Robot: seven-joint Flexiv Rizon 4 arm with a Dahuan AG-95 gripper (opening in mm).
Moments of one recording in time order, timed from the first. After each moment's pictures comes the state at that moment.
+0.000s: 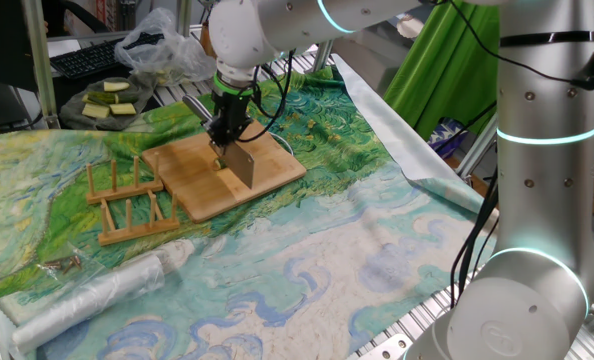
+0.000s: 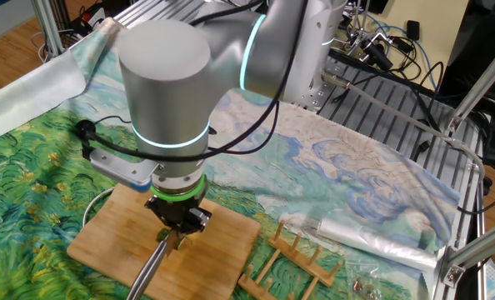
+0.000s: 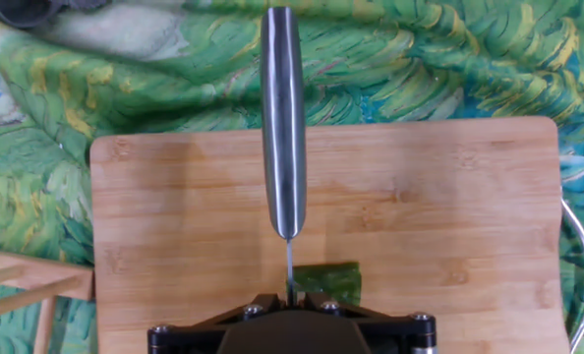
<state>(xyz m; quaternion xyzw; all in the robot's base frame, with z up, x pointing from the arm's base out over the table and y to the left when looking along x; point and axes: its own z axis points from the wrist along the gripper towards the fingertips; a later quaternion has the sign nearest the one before) 0.658 0.018 0.052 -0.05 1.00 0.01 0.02</state>
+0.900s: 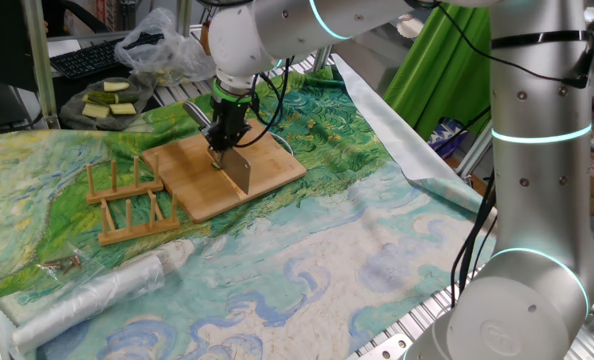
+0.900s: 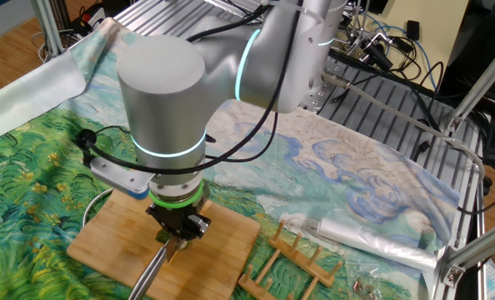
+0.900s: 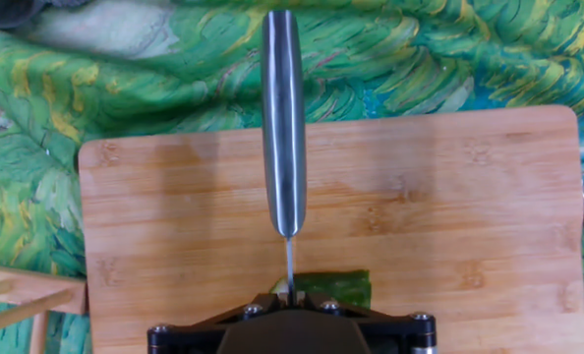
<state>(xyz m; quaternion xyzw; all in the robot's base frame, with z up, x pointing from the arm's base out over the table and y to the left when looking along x) 0.661 0.021 0.038 -0.03 1.00 0.02 0.02</state>
